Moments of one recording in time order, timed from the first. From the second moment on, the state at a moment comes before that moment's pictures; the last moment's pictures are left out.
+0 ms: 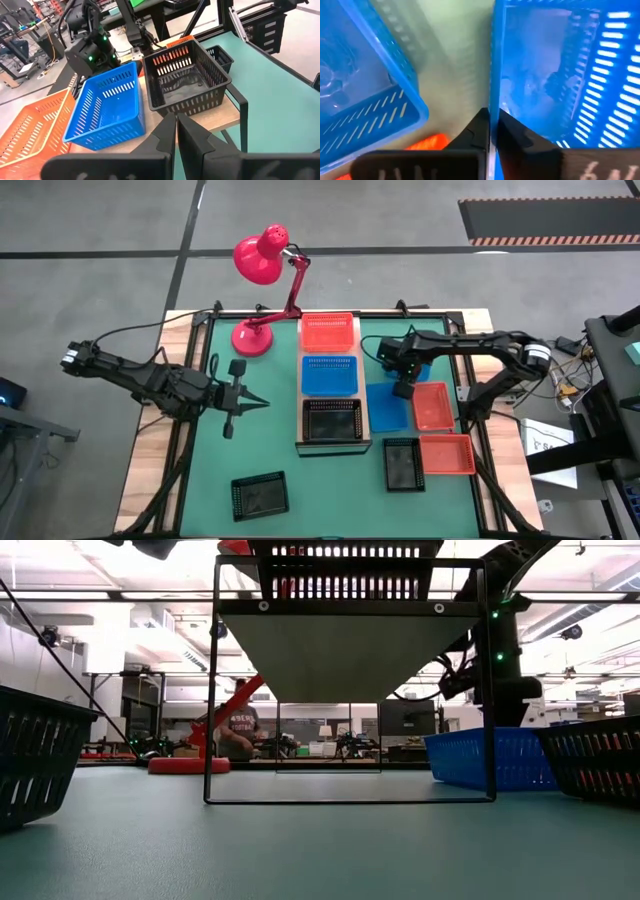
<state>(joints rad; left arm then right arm) -0.30 0.75 0.71 -0.25 -0.25 0.24 -0.40 1.53 0.91 -0.95 0.09 -0.06</state>
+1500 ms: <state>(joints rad) -0.30 0.80 0.71 -0.24 -0.25 0.24 0.12 1.79 2.16 -1.57 0.27 0.22</state>
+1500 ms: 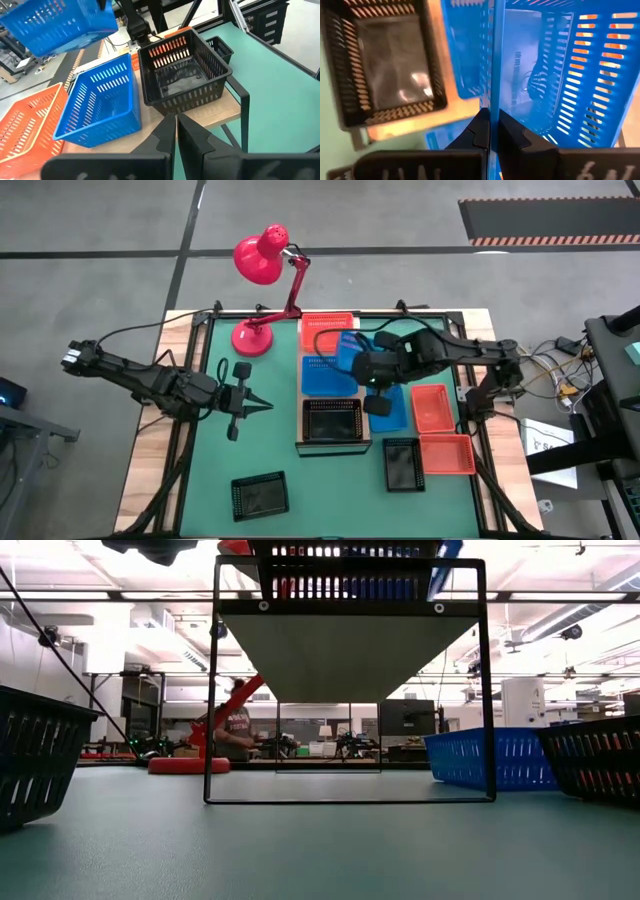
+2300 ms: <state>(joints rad) -0.30 0.81 0.71 -0.25 -0.25 0.24 0.13 1.97 2.35 -1.52 0.32 0.20</state>
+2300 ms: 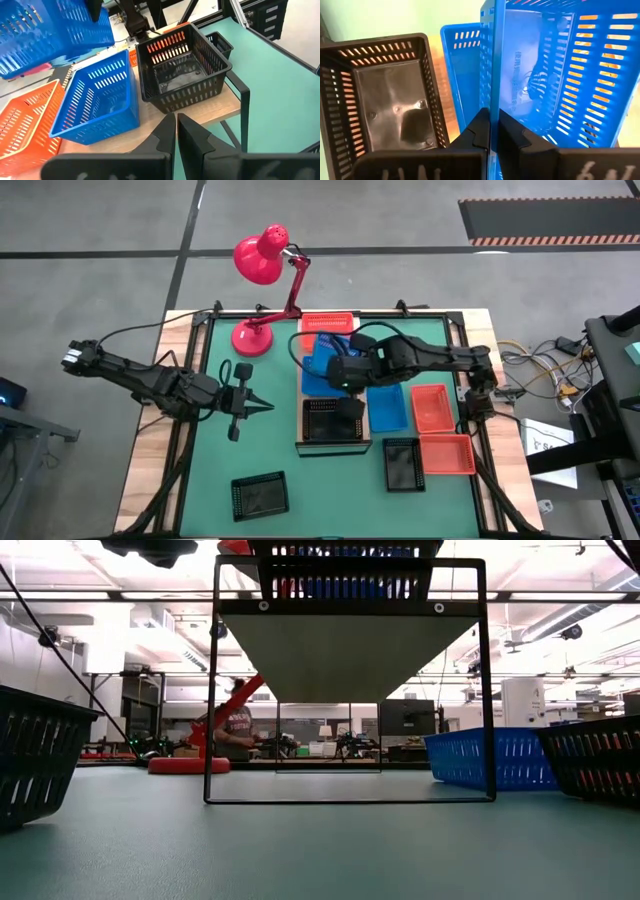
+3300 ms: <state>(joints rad) -0.30 0.81 0.71 -0.25 -0.25 0.24 0.11 2.07 2.35 -1.51 0.32 0.13</state>
